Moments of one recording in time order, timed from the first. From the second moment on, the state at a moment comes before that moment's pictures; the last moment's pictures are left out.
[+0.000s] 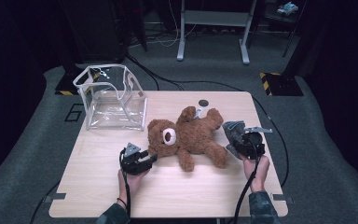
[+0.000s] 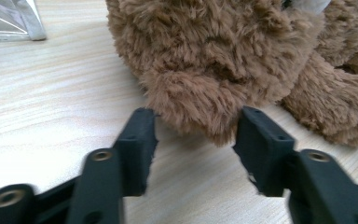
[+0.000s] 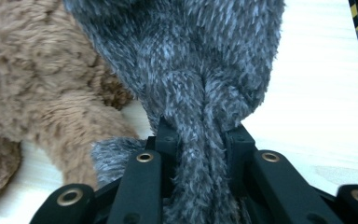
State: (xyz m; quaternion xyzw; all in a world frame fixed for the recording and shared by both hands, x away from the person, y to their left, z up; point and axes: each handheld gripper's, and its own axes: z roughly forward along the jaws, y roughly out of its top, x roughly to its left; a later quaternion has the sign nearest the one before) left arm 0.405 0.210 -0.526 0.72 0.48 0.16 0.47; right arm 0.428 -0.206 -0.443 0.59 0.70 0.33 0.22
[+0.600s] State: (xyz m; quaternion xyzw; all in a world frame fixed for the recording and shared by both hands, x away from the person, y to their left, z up) left arm 0.397 0.208 -0.523 0.72 0.49 0.16 0.46; right arm 0.413 -0.215 -0.447 0.59 0.70 0.34 0.22
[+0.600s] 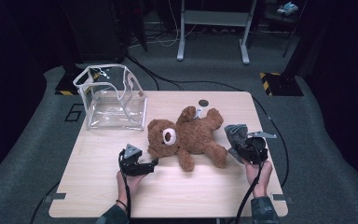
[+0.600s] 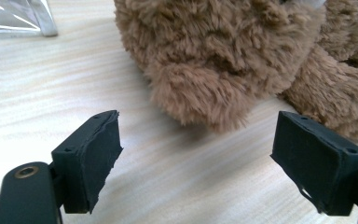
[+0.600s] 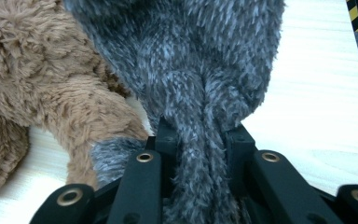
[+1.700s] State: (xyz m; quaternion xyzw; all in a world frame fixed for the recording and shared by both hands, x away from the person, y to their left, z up) left arm 0.368 0.125 -0.515 0.76 0.42 0.14 0.47; right arm 0.407 -0.219 -0.454 0.59 0.70 0.34 0.21
